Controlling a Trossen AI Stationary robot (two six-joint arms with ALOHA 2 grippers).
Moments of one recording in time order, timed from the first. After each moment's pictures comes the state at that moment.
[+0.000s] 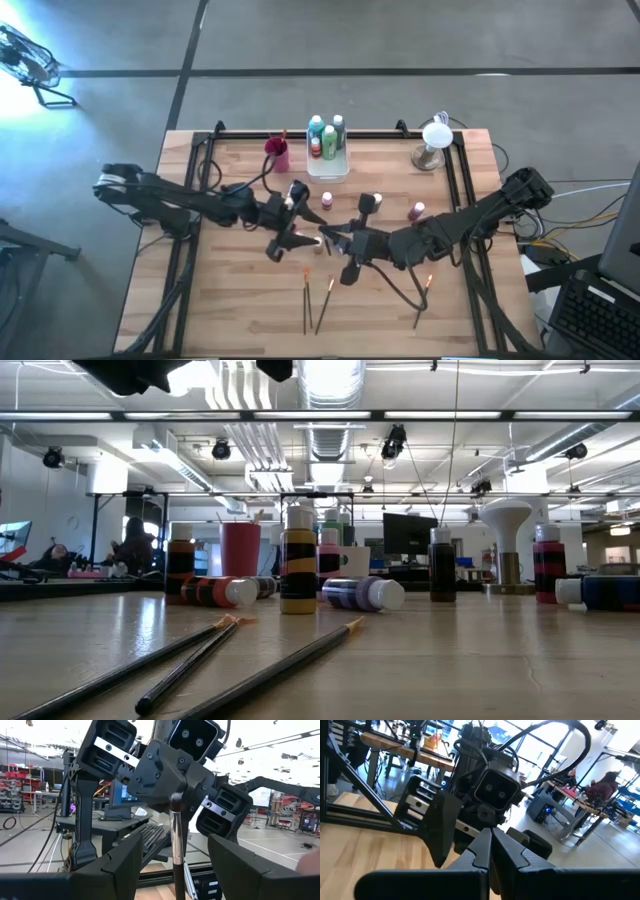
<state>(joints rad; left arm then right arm) -0.10 1.37 0.75 0.93 0.25 -0.14 0.46 1.57 1.38 0.06 0.75 -0.27</state>
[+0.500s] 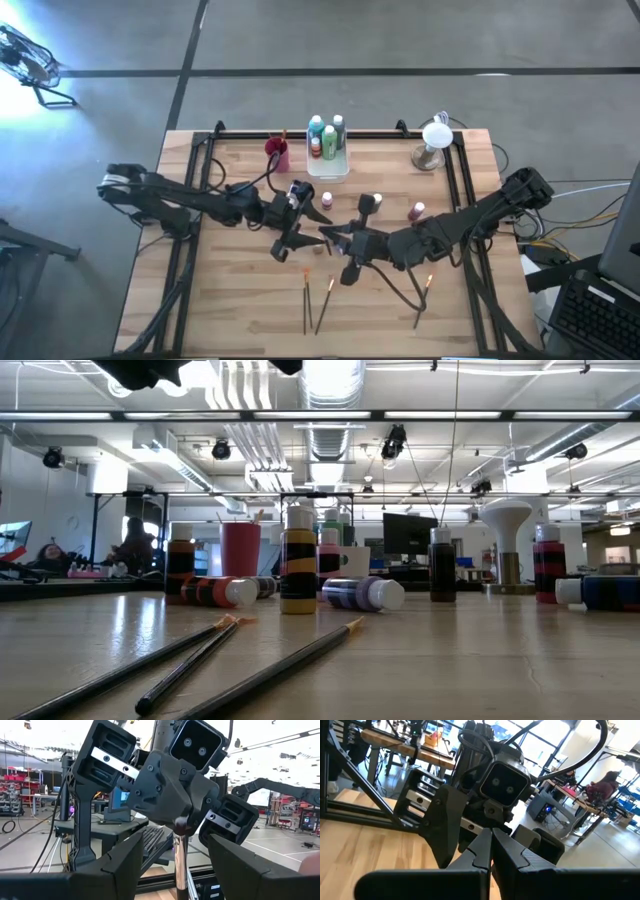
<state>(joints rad) -0.10 1.41 0.81 0.92 0.26 -0.13 0.46 1.57 1.37 0.06 0.75 -0.27</state>
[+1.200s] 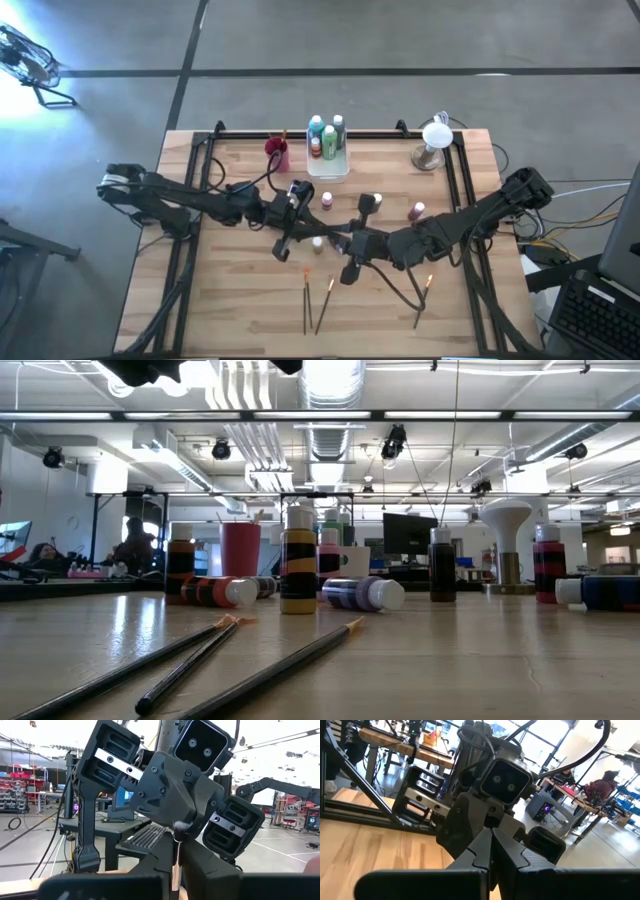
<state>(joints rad) -0.10 1.40 0.83 0.89 0.24 -0.13 0.46 1.57 1.37 0.06 0.75 -0.27</state>
